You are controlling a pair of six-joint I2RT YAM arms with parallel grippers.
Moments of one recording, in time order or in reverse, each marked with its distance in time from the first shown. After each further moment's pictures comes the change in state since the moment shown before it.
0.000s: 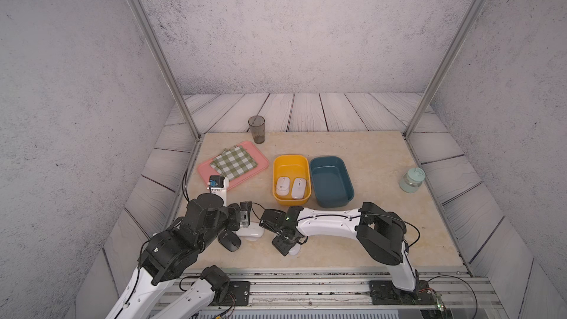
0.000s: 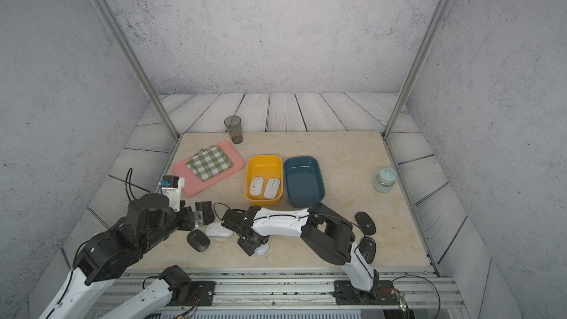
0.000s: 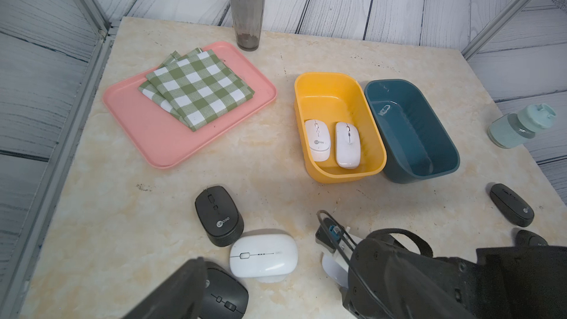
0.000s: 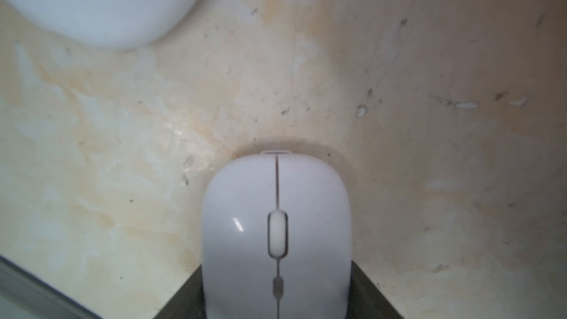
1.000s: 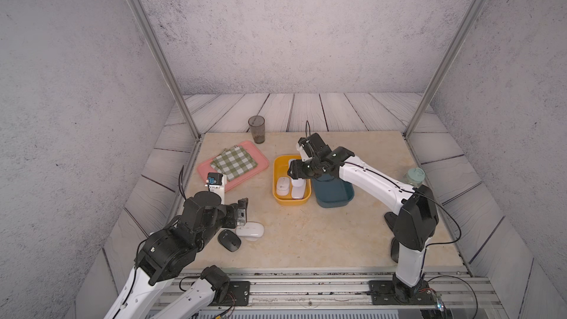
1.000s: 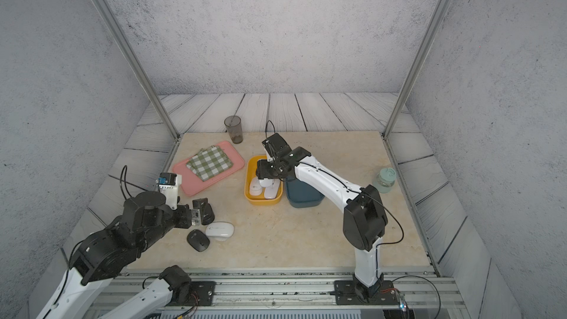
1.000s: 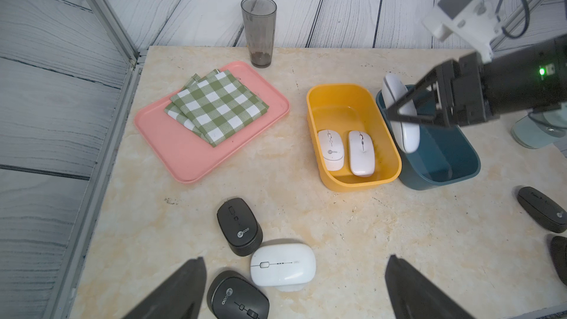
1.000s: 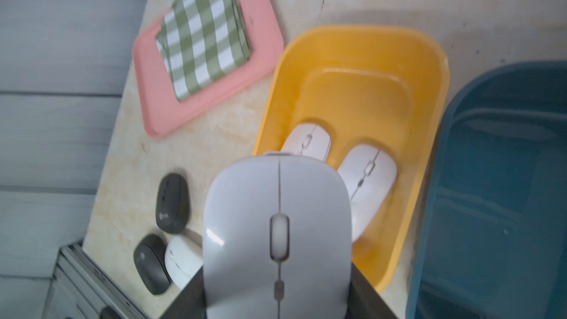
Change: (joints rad) left arm 0.014 0.028 0.036 -0.002 -0.044 0.076; right arm -0.501 -0.131 0.291 0.129 -0.253 0.195
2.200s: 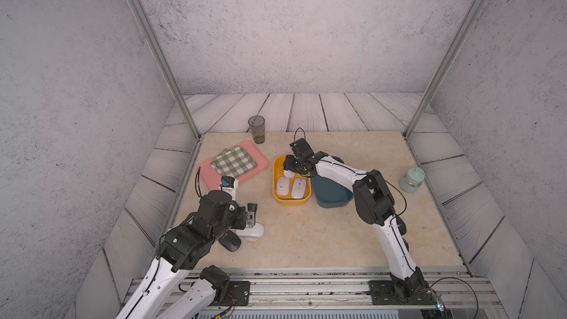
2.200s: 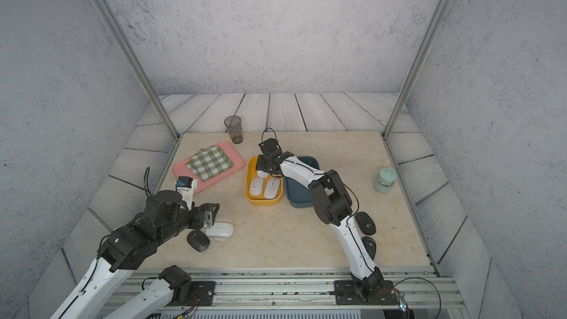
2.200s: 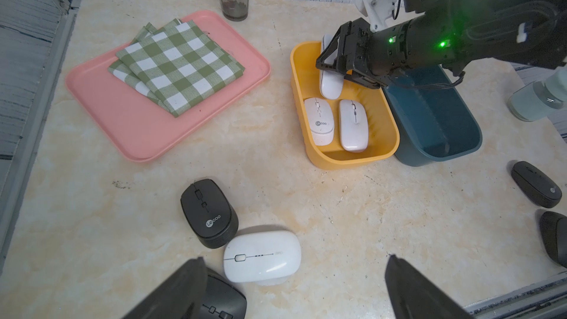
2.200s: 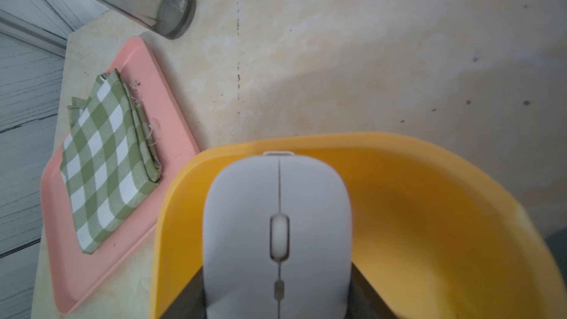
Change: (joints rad) left arm 0.071 0.008 -0.172 0.119 0.159 -0.002; right arm -0.038 0.410 0.152 0.287 0.186 0.188
